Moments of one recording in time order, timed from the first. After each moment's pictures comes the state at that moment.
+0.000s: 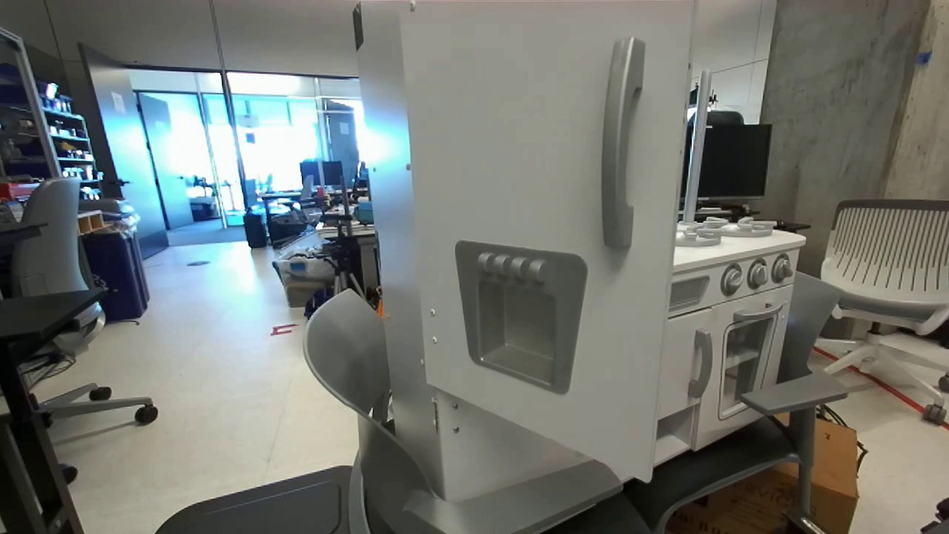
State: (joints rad) arm 0.53 0.53 0.02 -0.45 -0.42 1.00 -1.74
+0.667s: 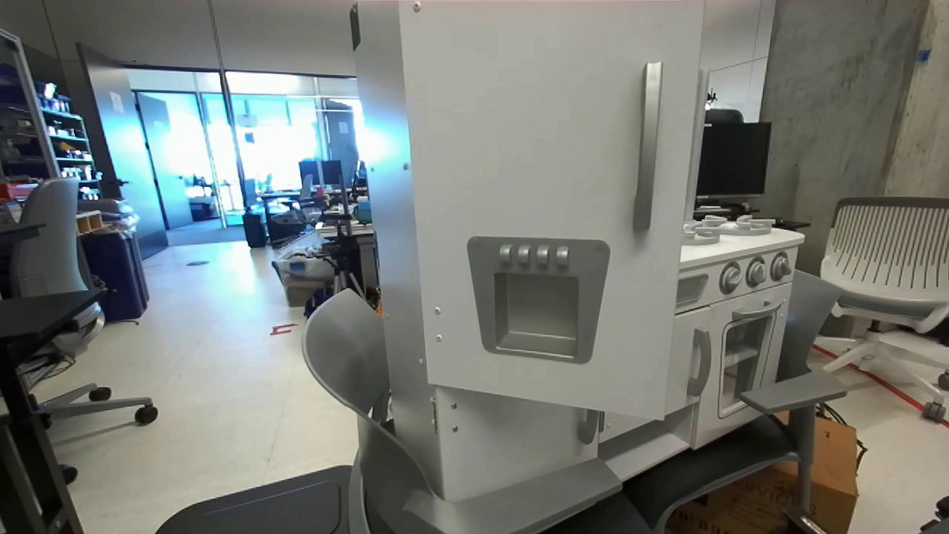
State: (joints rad) arm 0.48 0.28 0.02 -0.48 -0.46 0.83 -1.81
